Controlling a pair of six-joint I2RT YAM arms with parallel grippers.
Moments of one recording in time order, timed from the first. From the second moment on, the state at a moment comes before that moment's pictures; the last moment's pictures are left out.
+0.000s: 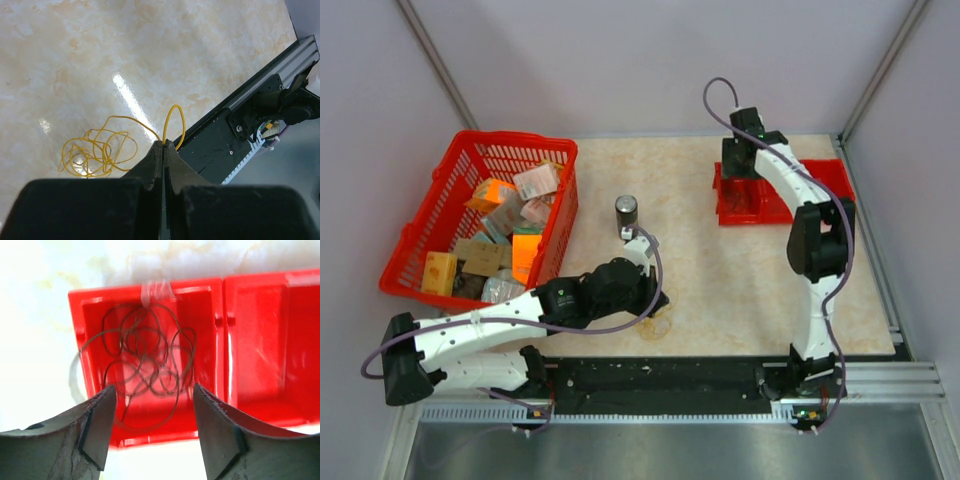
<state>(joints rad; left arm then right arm) -1.15 1.08 0.84 -0.35 -0.15 -0.74 0.26 2.13 1.91 -0.72 0.26 0.22</state>
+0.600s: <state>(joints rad) -0.96 1.00 0.83 -0.33 0.03 -0.74 0.62 1.02 0.77 -0.44 -0.35 0.29</state>
